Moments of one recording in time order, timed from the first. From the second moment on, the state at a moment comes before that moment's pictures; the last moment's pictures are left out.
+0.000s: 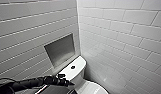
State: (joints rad) left arm 0.43 2.39 -1.56 -0.22 0.38 -0.03; right arm -1.51 2.98 -2.64 0.05 -0.01 0.00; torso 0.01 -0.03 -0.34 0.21
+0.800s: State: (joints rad) left arm 0.17 2.55 -1.83 -0.38 0.41 -0.03; right arm -1.49 2.97 -2.65 0.06 0.00 0.00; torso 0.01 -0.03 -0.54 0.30
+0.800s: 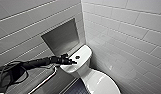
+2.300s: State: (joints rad) left arm 0.05 2.86 -2.29 -0.34 0.49 -0.04; right arm -1.50 2.97 -2.61 0.06 0.01 0.00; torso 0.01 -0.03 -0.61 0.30
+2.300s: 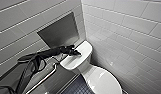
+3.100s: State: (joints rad) left arm 0.00 2.88 -2.29 -0.36 0.46 -0.03; right arm -1.50 2.97 -2.61 0.06 0.02 0.00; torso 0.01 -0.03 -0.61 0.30
